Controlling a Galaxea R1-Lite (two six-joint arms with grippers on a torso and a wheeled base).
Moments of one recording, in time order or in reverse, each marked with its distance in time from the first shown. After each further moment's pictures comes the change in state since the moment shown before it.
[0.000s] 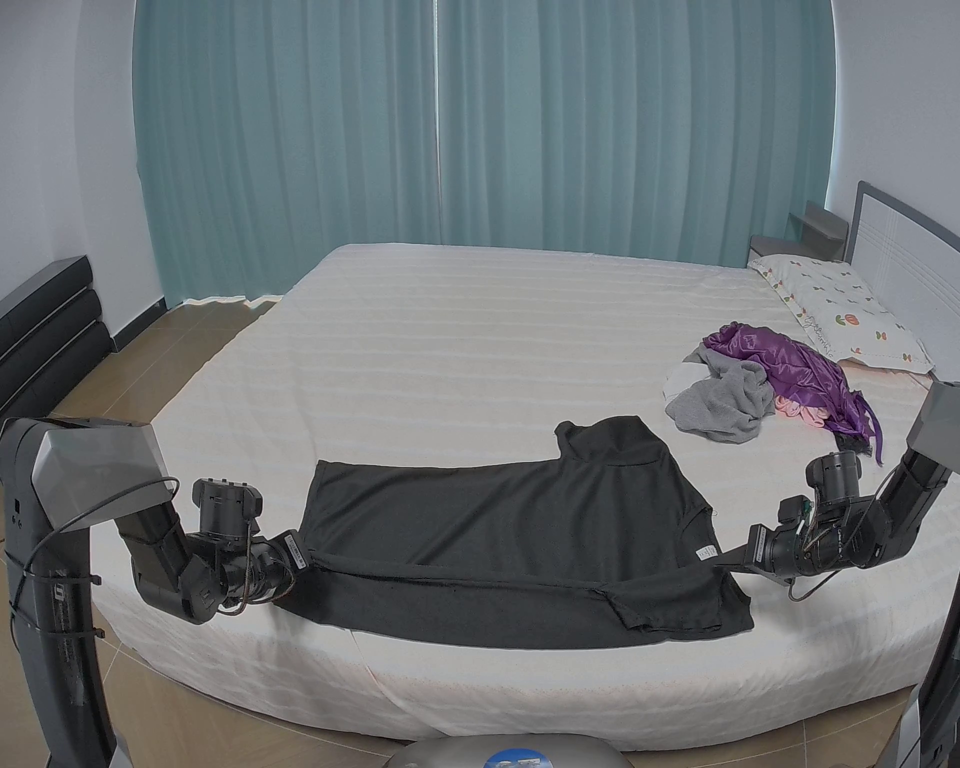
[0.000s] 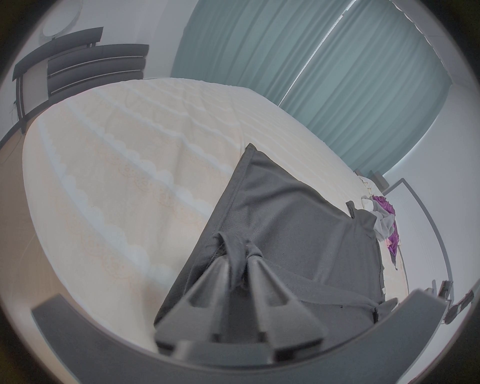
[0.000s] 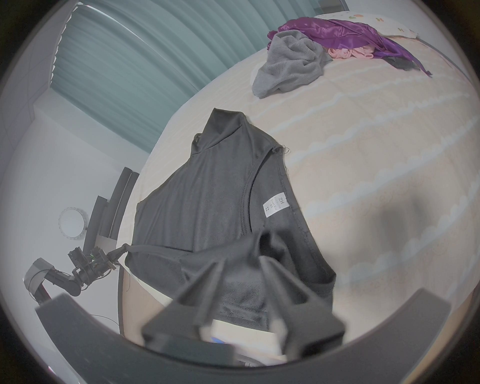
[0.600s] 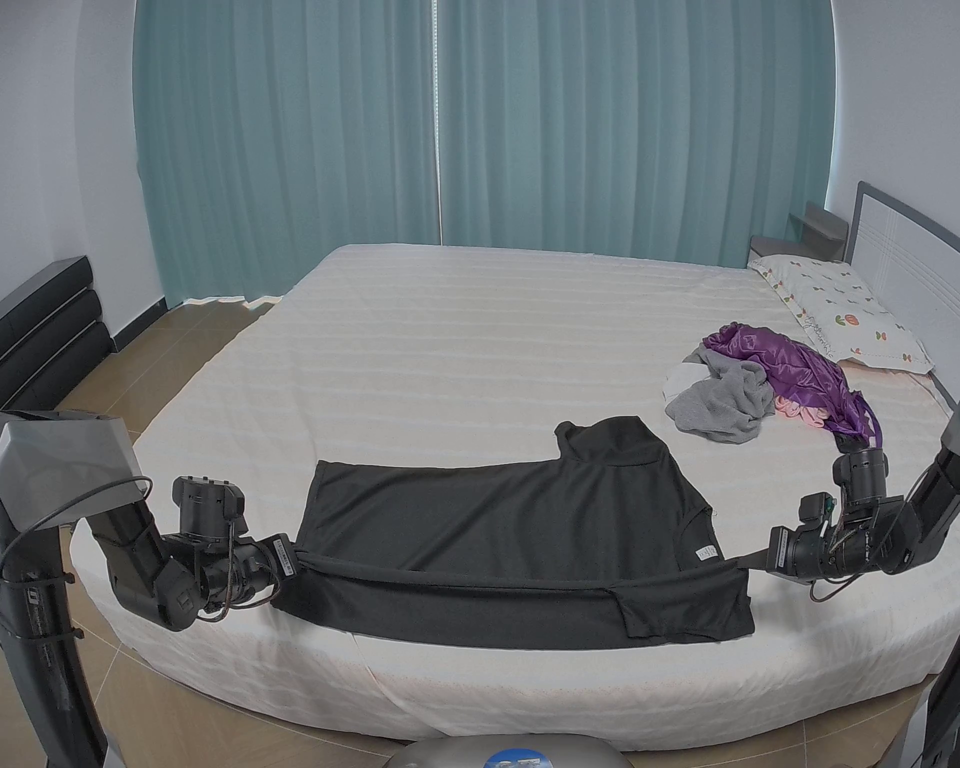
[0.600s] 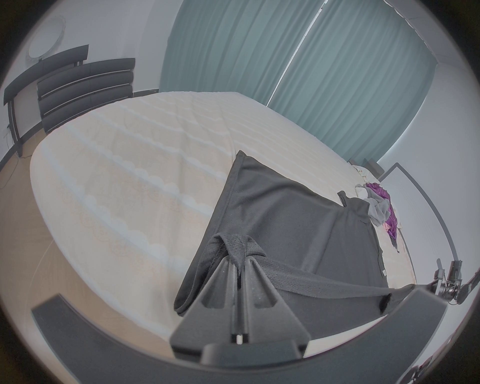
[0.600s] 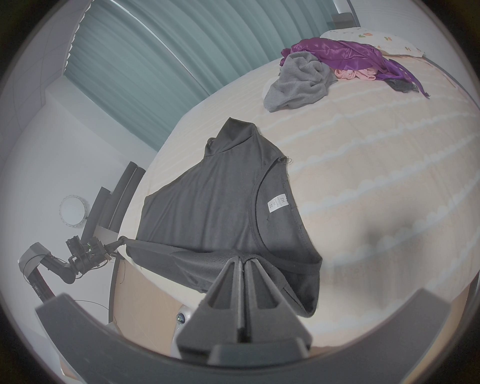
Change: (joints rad) left arm 0.001 -0.115 0.113 -0.009 -0.001 0.106; right arm -0.024 -0.153 0.121 0.001 0.009 -0.084
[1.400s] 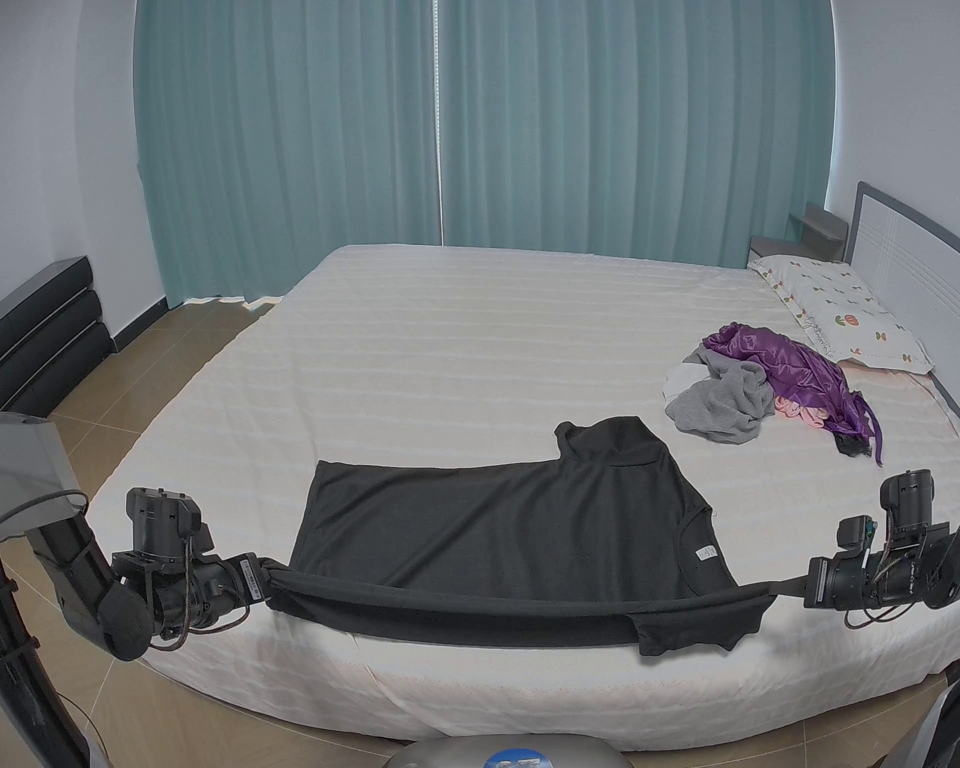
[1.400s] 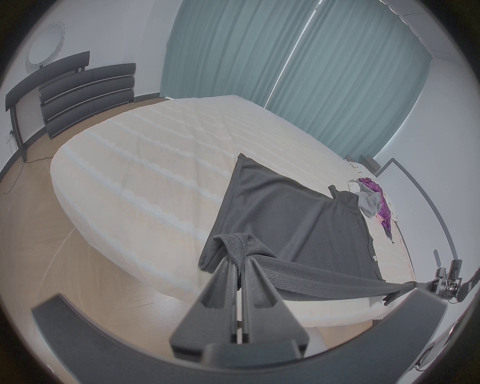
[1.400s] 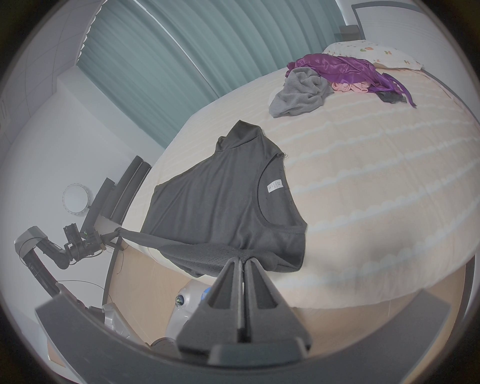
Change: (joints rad) left arm 0.012 -0.223 0.232 -0.001 -0.004 0.035; right arm -0.061 -0.235 0.237 0.000 0.038 -0.109
